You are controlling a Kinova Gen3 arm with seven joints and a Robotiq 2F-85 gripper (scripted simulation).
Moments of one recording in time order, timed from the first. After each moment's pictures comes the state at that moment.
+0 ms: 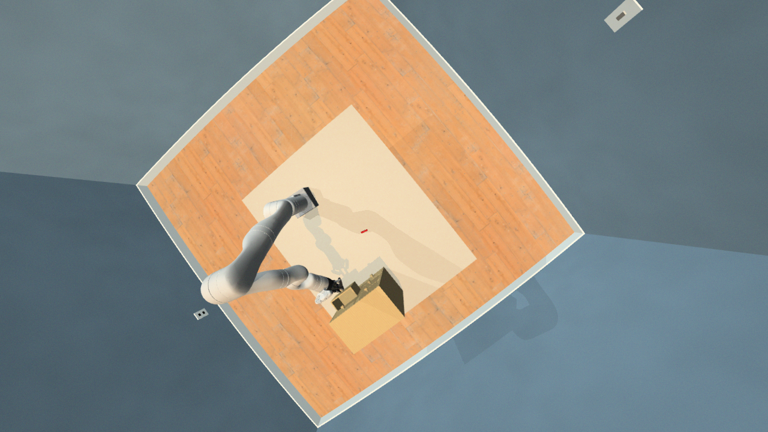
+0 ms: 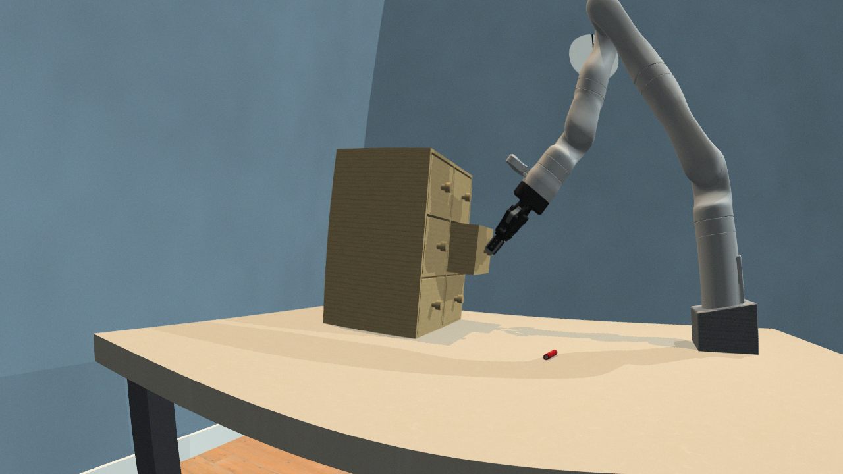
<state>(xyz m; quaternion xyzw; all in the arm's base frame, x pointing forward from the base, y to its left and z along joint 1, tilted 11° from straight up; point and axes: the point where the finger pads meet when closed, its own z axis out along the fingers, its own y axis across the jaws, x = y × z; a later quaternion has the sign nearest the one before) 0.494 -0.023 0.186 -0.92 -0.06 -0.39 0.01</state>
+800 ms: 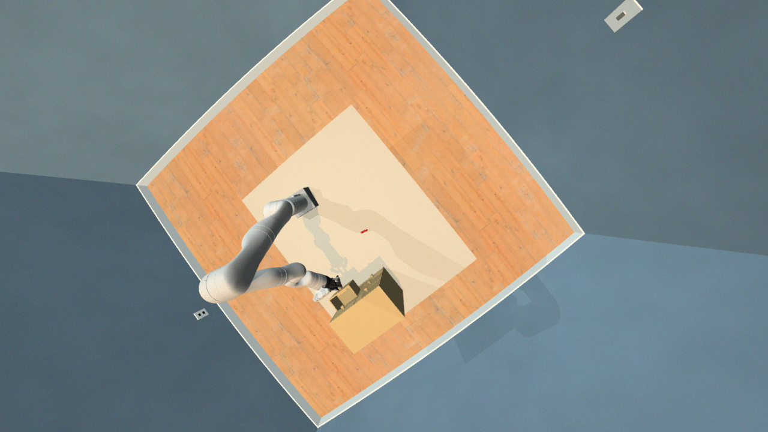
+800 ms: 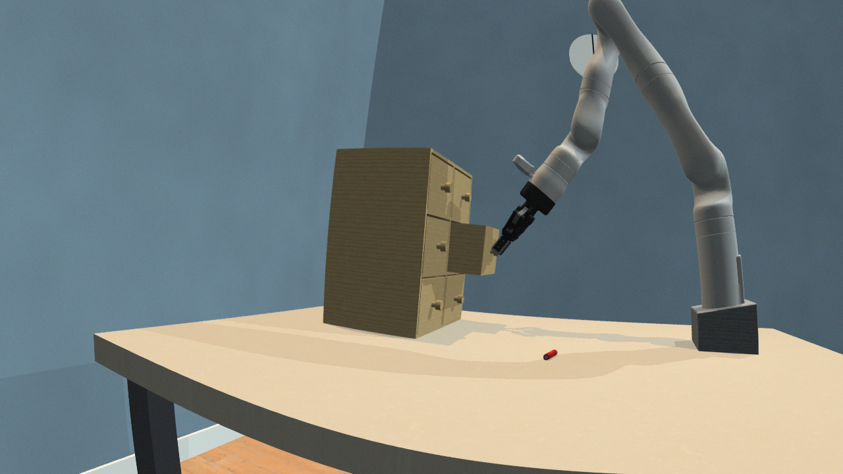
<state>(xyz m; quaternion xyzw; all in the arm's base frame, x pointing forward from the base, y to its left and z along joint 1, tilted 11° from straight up) 0.481 -0.026 0.184 -0.92 -0.06 -0.39 0.01</state>
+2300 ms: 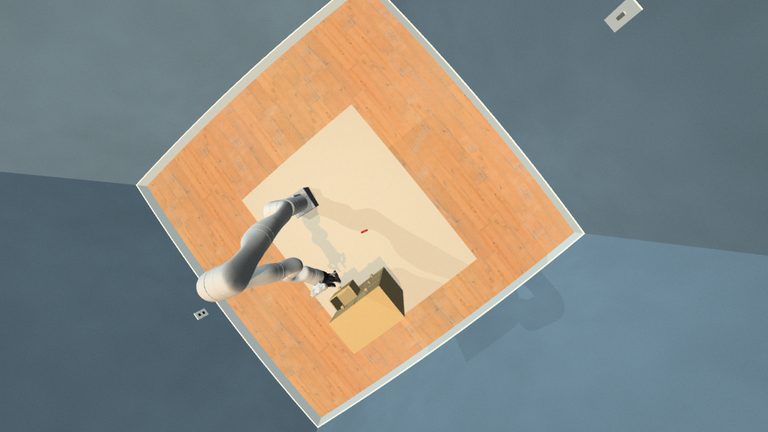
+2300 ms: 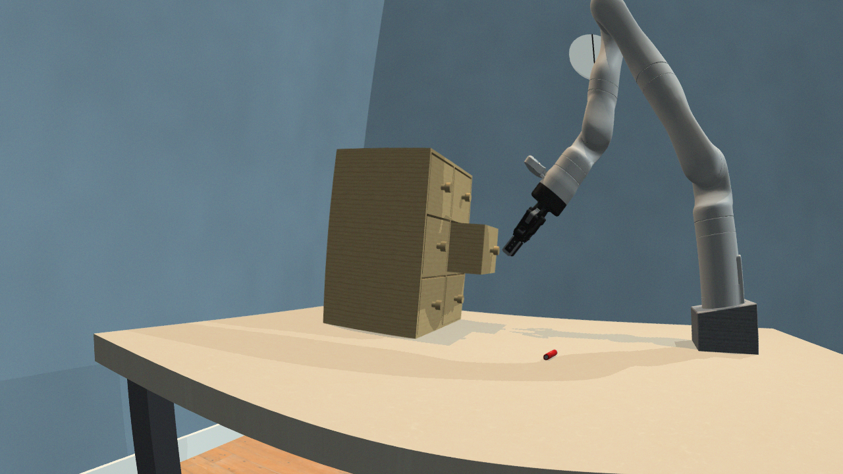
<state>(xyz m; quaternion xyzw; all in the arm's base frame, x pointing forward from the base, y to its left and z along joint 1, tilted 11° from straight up) 0.456 -0.025 0.178 -0.92 -0.06 -0.39 0.02</state>
